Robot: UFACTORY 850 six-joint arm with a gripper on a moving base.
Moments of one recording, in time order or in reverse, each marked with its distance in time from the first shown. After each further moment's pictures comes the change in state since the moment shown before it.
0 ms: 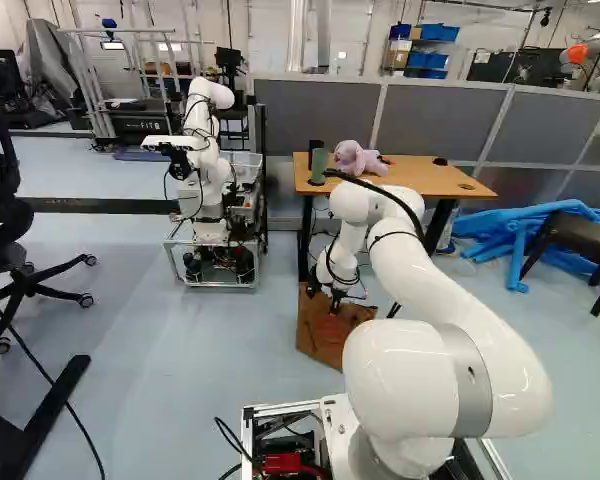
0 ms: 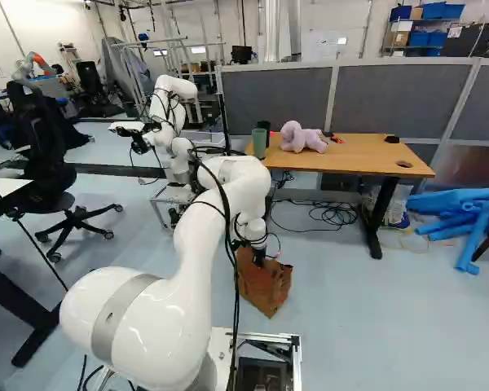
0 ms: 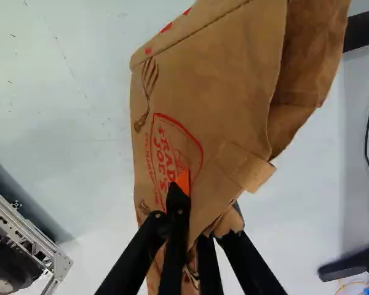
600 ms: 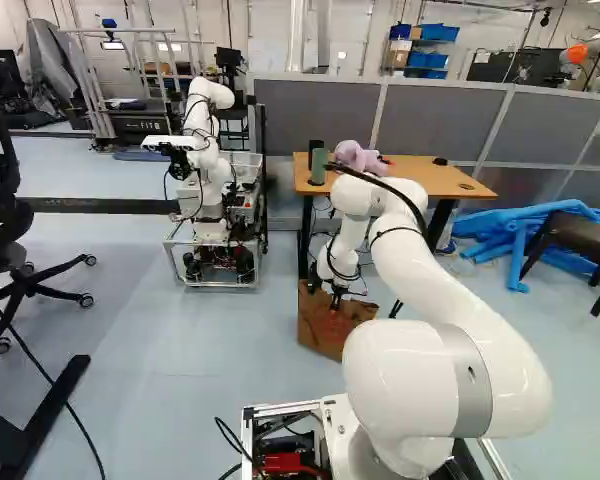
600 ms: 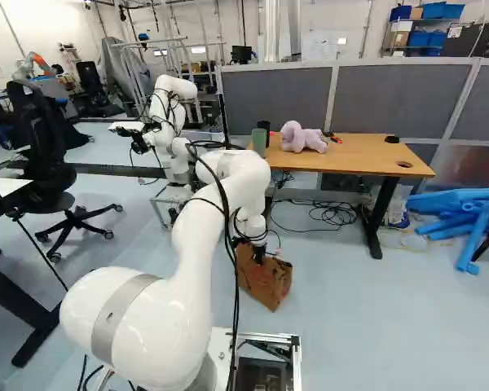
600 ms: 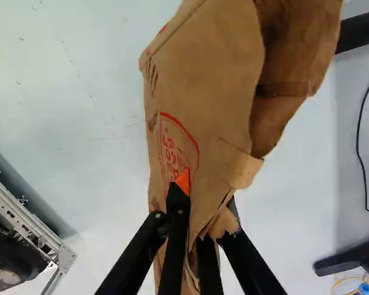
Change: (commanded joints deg) arm 0.0 4.3 4.1 0.0 -0.2 0.0
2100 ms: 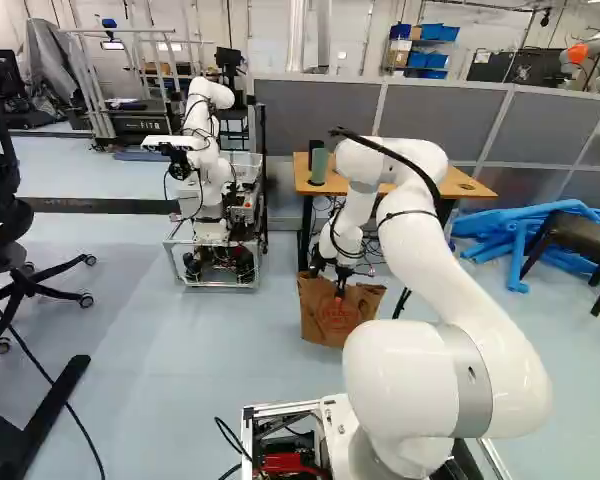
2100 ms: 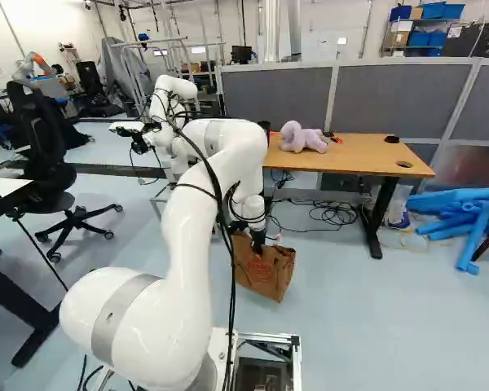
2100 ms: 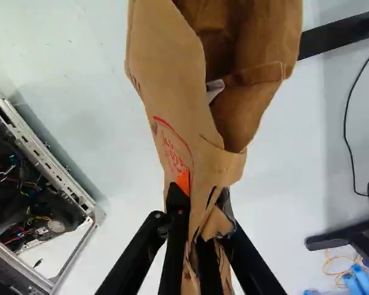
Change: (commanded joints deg) arm 0.3 15.6 12.1 0.0 -7.9 0.0
